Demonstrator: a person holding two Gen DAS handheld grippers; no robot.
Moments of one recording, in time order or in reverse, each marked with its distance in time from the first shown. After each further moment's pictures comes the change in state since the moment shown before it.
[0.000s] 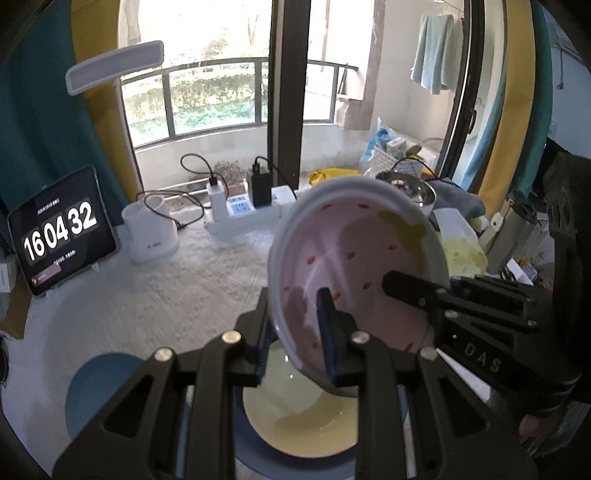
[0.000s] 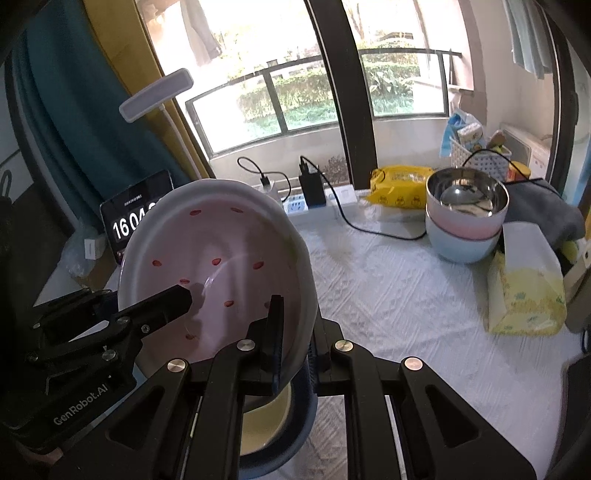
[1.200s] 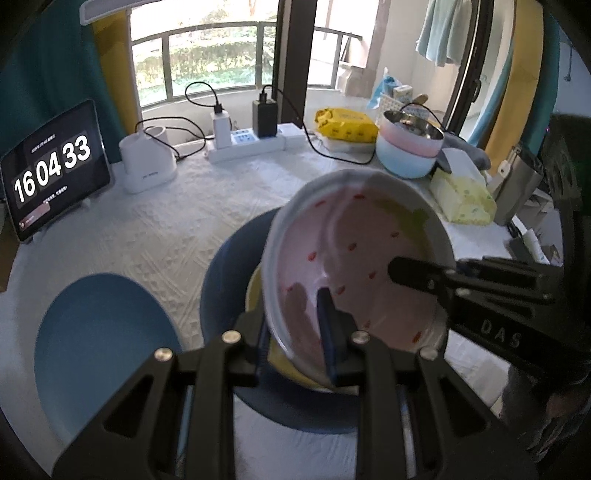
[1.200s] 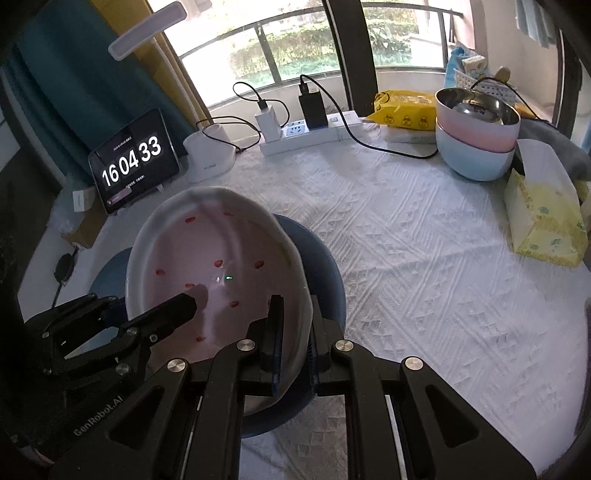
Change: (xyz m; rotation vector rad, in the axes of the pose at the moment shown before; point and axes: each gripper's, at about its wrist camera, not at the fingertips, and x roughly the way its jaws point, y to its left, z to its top) left arm 0.019 0.014 -0.072 -0.018 0.126 -0.015; right arm 0.028 0.015 -0.055 0.017 0.178 -0.025
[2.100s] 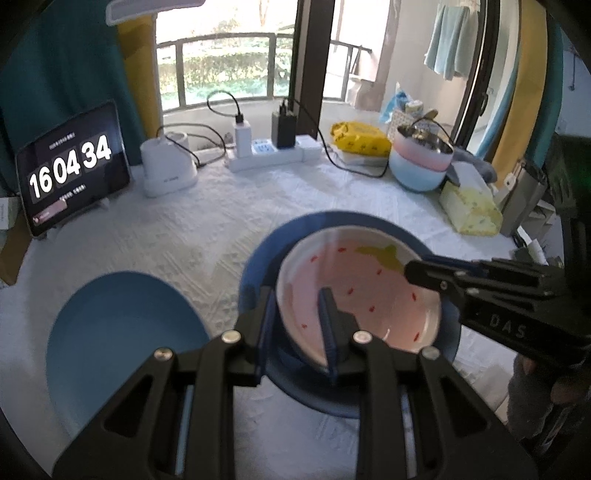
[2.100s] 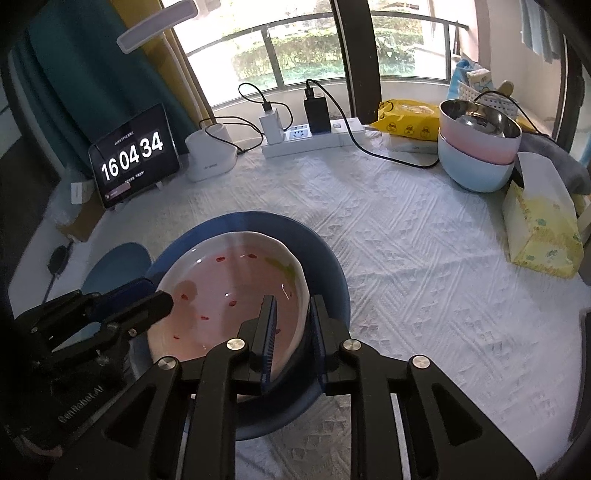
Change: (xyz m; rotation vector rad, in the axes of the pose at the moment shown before) left arm -0.016 0.019 -0.005 -0.030 -0.060 0.030; right arm -0.002 0.005 0.001 -0.032 -0.023 -0.021
